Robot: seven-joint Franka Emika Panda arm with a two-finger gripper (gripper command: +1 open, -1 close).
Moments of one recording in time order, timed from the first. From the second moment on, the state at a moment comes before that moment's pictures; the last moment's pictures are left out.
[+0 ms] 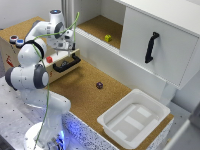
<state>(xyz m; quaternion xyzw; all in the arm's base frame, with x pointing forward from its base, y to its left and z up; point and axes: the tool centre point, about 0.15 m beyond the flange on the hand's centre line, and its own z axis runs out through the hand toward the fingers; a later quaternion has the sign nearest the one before) 0.305 0.184 0.404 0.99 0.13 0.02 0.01</state>
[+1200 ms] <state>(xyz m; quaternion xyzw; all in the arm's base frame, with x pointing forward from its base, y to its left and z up) 0.332 0.176 0.327 1.00 -0.04 0.05 -0.06</state>
